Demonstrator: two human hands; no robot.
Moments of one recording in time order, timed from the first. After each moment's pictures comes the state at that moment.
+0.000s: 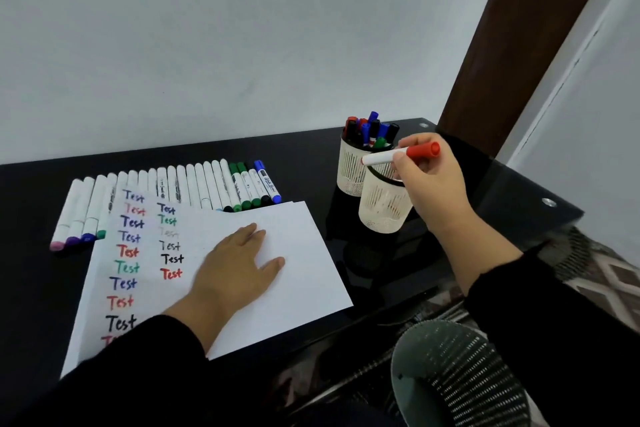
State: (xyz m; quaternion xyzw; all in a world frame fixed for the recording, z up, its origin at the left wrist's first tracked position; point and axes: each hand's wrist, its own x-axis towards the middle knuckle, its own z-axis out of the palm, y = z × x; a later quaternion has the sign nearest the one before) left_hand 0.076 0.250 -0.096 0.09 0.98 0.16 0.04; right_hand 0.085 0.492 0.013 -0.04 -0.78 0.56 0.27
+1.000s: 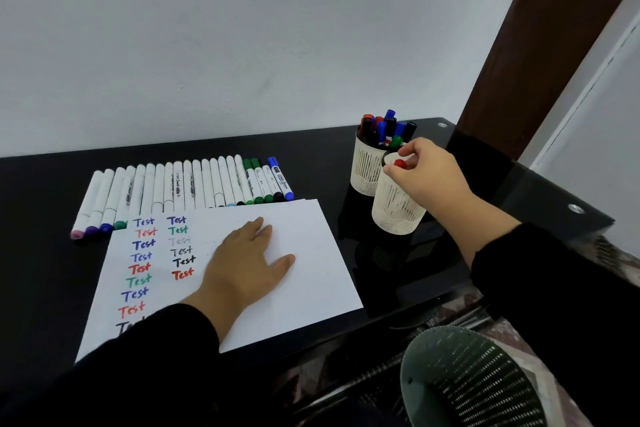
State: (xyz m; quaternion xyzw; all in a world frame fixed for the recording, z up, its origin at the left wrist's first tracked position) left_hand 0.077 0.252 -0.095 0.07 0.99 0.14 0.03; right_hand 0.048 0.500 0.011 -0.08 -0.94 0.28 0.17
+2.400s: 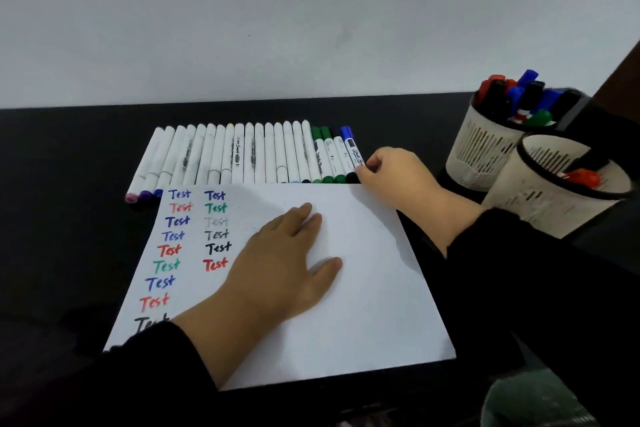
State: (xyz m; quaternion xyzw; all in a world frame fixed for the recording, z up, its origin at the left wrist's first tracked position) left_hand 0.070 0.217 -0.117 0.09 0.99 0.13 -0.04; right_hand -0.052 0.382 -0.075 0.06 -0.98 0.20 0.02
